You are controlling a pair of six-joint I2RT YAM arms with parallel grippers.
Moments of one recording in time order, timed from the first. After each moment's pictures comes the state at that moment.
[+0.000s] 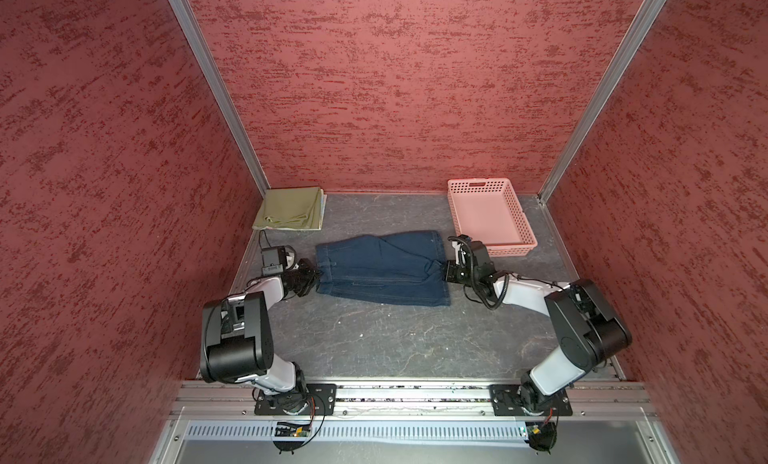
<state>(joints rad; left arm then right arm) 0.23 1.50 0.68 -0.11 0.58 -0.80 0.41 1.63 0.75 0.15 -0.20 0.55</state>
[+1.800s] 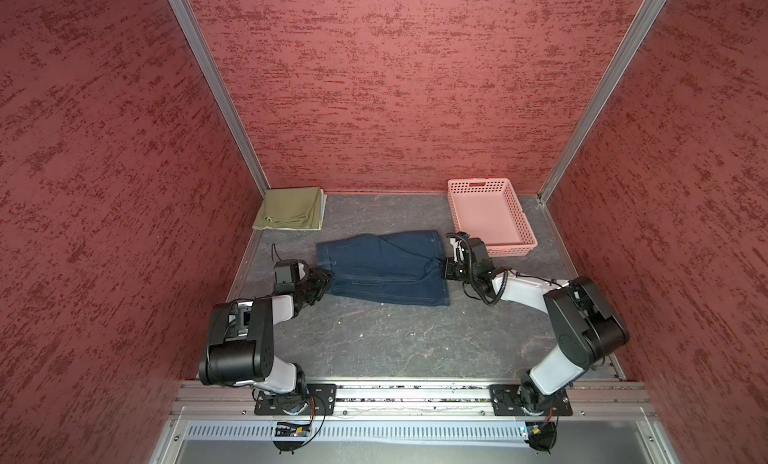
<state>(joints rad) 0.13 1.51 0.44 0.31 0.50 -0.97 0.41 1.65 0.79 0.12 -0.20 0.52</state>
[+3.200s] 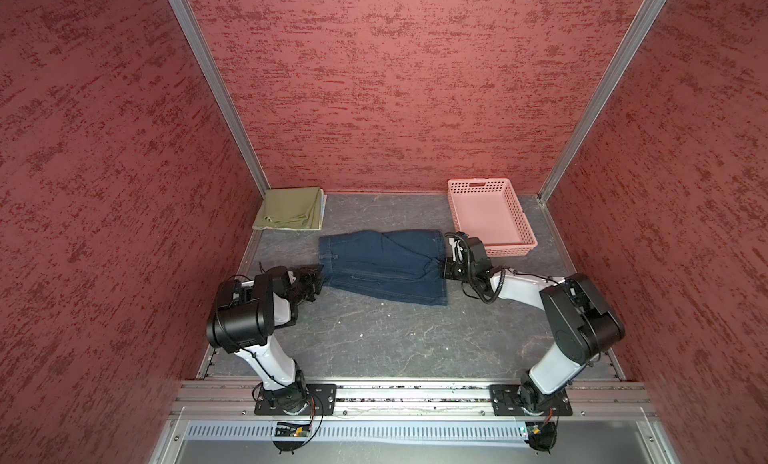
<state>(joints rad) 0.25 1.73 0.36 0.82 0.62 -1.48 0.41 1.68 0.81 0.13 -0.20 0.53</state>
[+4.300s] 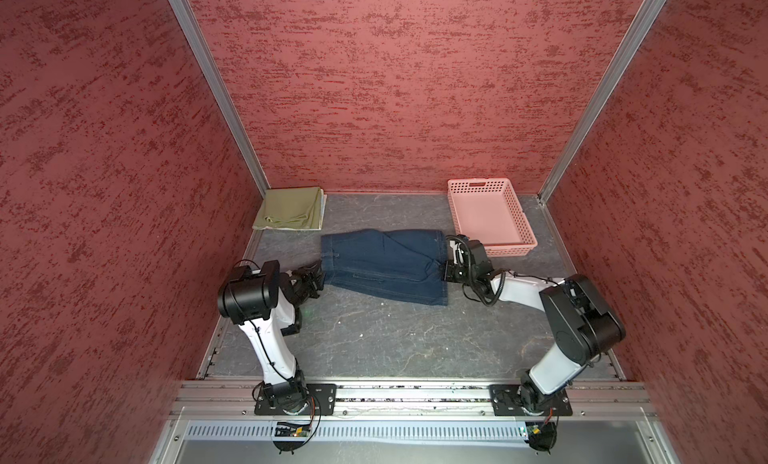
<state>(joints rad) 0.23 1.94 0.33 1.25 0.59 -1.70 0.41 1.67 0.78 0.15 -0.21 0.53</state>
